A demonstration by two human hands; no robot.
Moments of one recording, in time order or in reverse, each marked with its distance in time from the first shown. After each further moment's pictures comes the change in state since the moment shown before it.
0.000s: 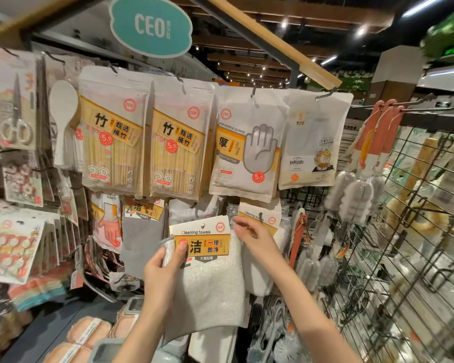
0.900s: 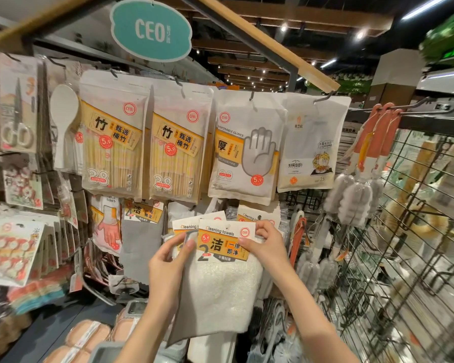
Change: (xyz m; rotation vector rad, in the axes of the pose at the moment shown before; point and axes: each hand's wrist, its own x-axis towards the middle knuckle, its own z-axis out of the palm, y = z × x) left_hand 0.004 0.011 0.016 -0.002 0.012 0.053; right_hand -0.008 0.009 -0.011 0.196 0.166 0.054
